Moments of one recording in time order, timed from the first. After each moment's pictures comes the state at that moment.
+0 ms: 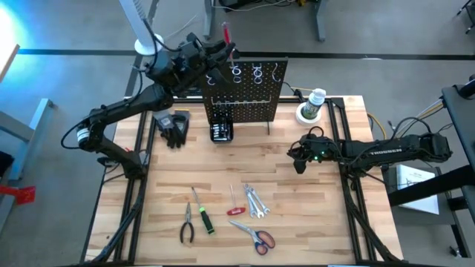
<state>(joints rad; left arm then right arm) 0.43 1.48 1.49 0.44 -0.09 0.05 -0.12 0.89 0.23 0.03 0.16 0.47</state>
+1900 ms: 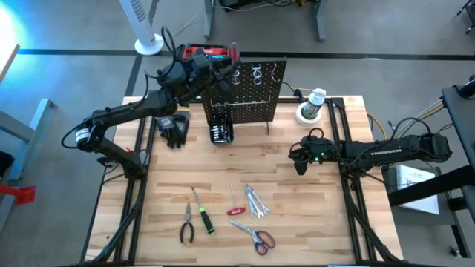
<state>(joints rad) 0.39 1.47 1.37 0.36 -0.14 -0.01 -0.12 0.89 0.21 0.00 0.15 0.50</state>
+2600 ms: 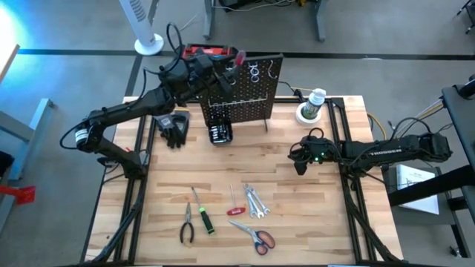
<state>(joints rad) 0.39 1.45 1.42 0.18 -0.19 0.05 -0.11 0.89 0.21 0.01 0.15 0.52</state>
